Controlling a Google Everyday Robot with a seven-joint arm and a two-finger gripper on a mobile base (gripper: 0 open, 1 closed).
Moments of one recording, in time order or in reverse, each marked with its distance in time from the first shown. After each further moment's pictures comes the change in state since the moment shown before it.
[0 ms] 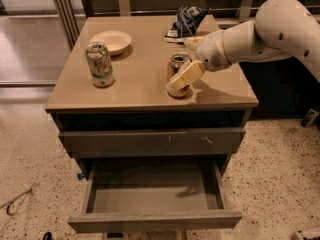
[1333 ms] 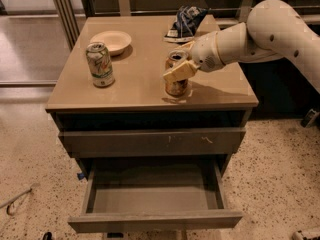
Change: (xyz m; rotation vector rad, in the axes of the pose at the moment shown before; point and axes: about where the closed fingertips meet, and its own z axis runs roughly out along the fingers) arm 0.001 -0.005 0.017 -0.011 -0.006 -0.006
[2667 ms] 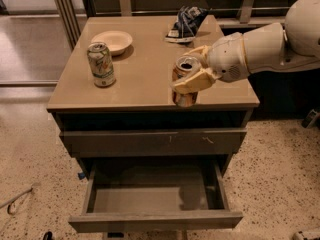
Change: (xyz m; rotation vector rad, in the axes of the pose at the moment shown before) arm -0.024 0.081 -0.063 -0.065 -0.054 -0.093
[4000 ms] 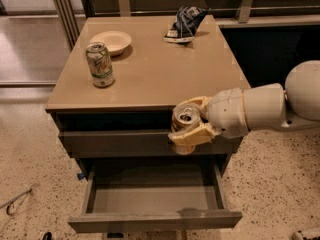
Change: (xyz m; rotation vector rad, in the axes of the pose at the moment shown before) arm 0.053 0.098 0.014 -0.013 0.004 0.052
